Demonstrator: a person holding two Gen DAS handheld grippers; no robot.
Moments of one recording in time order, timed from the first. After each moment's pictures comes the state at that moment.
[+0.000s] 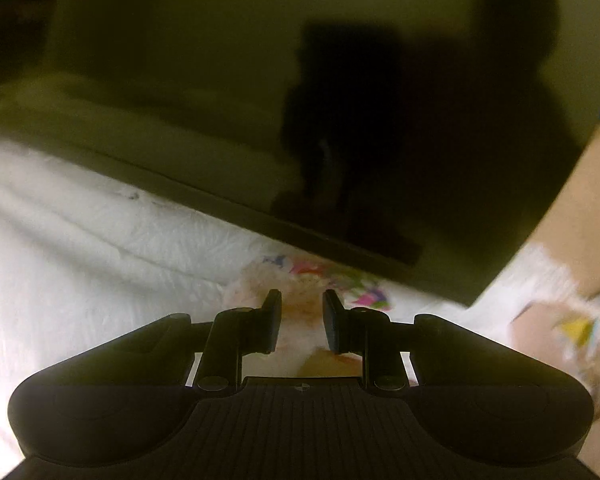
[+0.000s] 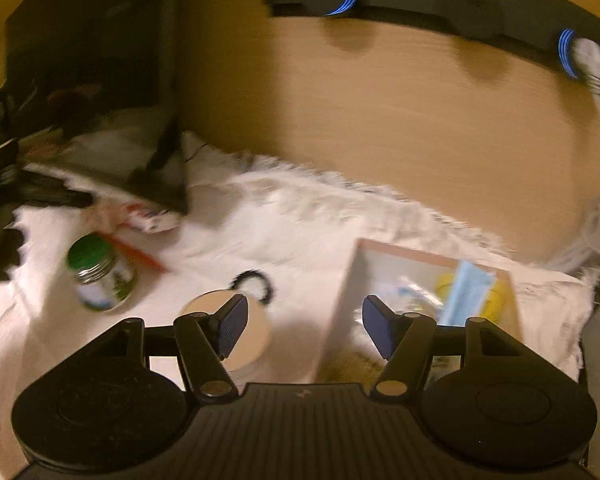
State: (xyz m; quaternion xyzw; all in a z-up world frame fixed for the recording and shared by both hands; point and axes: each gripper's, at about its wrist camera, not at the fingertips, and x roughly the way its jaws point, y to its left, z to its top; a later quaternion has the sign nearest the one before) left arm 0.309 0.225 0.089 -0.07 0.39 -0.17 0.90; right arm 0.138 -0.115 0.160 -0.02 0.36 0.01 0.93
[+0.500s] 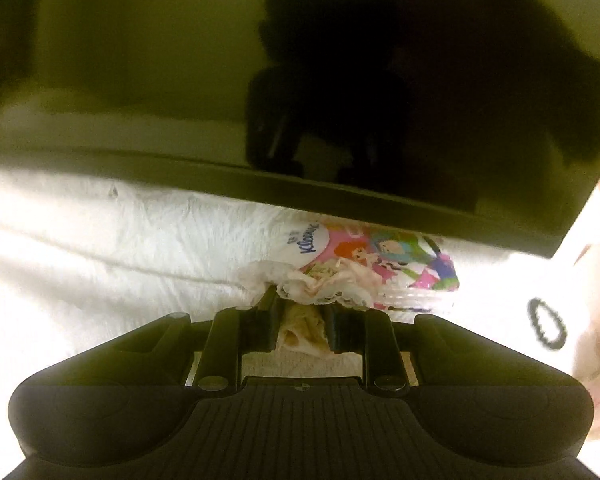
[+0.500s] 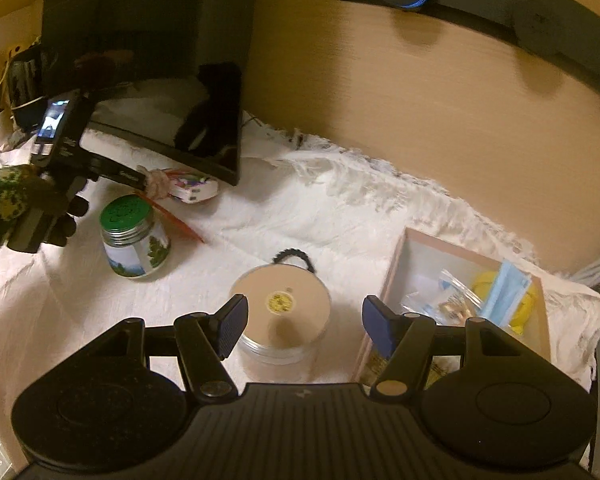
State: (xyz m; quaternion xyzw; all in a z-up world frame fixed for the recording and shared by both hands) left arm 0.329 0.217 0.051 -0.01 0.40 -0.18 0.90; right arm 0.133 -0.079 0.153 -0.06 0.38 0.05 0.92
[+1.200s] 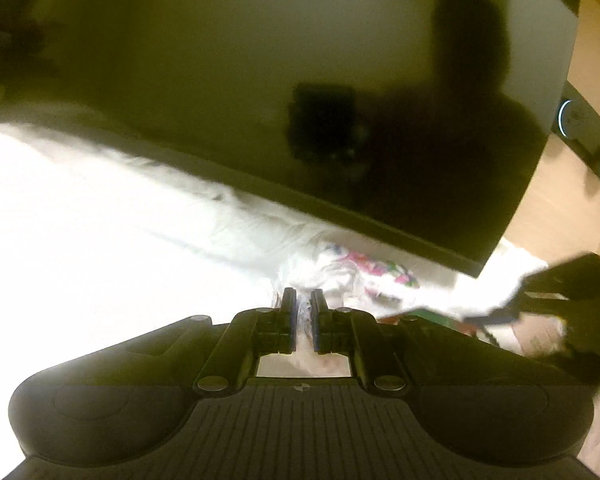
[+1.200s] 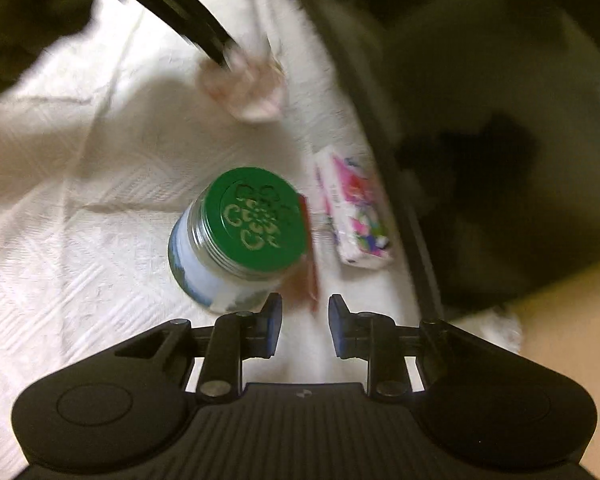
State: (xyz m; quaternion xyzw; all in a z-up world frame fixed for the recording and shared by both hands) left arm 0.209 0.337 0.081 -0.10 0.29 -0.20 0.93; right arm 0.252 0.101 0.076 -0.43 0.37 0.26 0.78
